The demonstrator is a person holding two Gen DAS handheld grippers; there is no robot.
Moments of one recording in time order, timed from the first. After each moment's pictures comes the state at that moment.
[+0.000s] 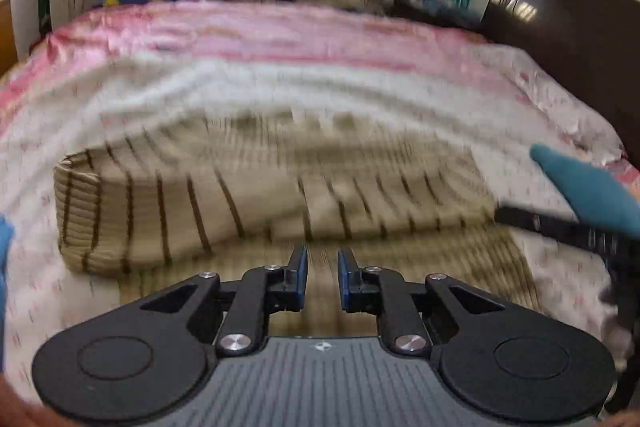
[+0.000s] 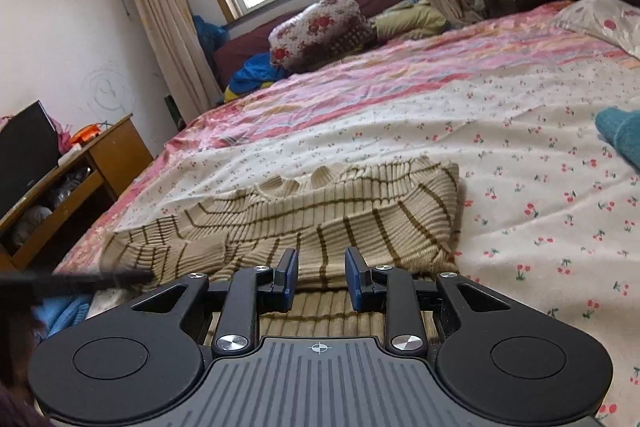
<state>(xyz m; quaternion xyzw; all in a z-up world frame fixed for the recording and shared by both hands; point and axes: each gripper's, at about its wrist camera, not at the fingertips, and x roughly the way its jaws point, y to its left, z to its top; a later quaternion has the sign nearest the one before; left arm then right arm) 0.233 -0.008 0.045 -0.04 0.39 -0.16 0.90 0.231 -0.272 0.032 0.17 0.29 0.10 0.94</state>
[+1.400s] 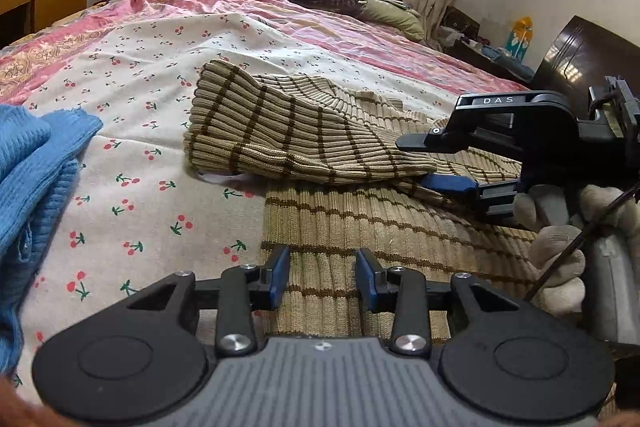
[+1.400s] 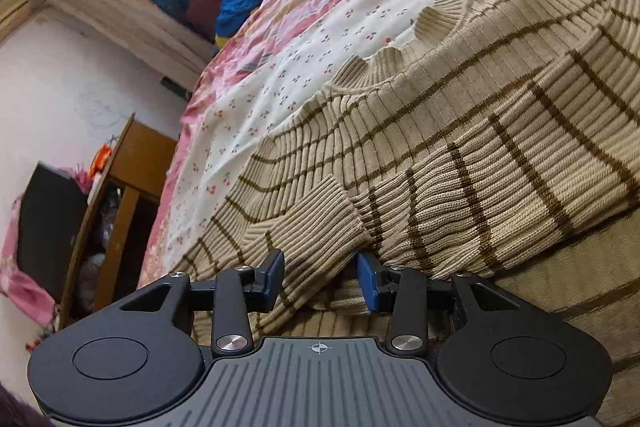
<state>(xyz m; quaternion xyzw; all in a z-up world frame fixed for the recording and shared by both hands) 0.205 0.090 -0.016 -0.13 0.35 -0.09 0.92 0.349 -0.149 -0.026 0.37 0.41 0.13 0.82</state>
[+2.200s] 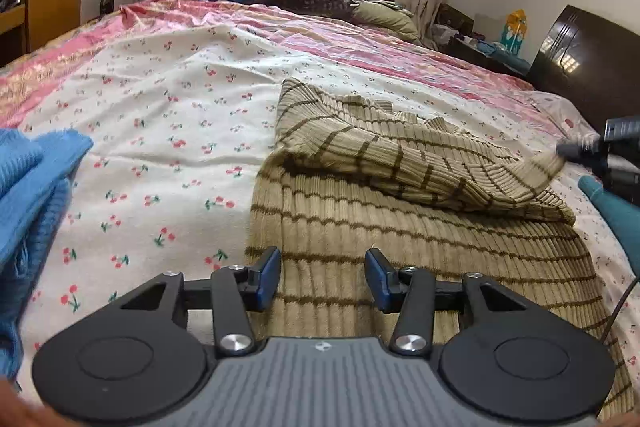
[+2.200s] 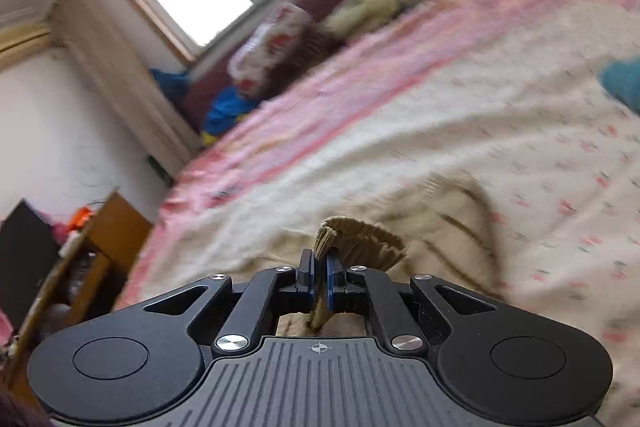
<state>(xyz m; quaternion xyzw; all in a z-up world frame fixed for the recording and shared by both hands) 0.206 0.073 -0.006 -0.10 0.34 -0.09 0.93 0.293 -0.280 0.043 0.31 0.29 0.05 0.90</state>
